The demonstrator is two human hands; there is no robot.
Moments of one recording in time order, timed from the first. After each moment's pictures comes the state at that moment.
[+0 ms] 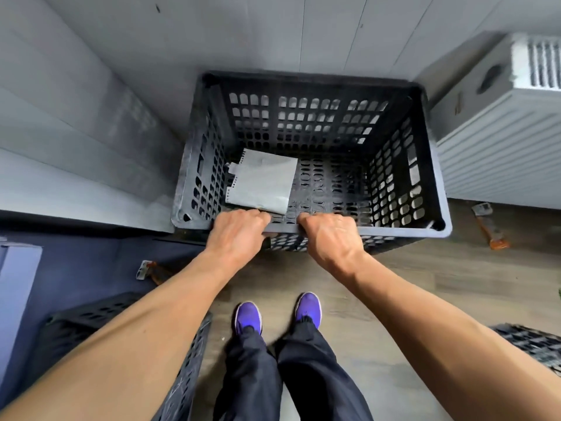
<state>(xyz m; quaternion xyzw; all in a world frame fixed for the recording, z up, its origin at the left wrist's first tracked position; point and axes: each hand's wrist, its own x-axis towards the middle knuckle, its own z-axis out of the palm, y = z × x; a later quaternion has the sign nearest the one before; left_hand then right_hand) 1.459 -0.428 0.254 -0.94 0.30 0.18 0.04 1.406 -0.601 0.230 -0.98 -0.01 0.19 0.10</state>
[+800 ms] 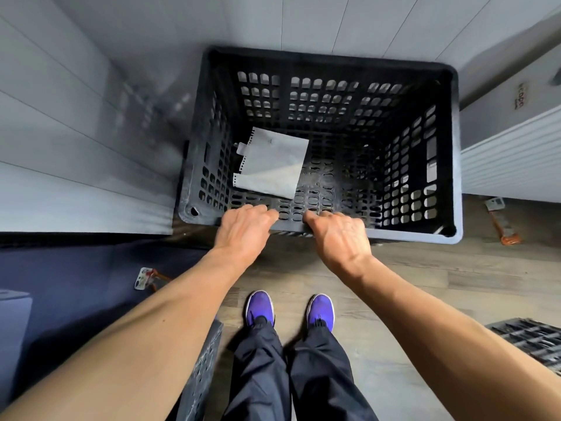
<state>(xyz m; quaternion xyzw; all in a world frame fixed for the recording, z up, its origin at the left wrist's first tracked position) 1.512 -0.382 0.178 -0.93 0.30 0.19 -0.01 1.444 -0.551 0.176 -0.98 0.02 0.18 0.07</state>
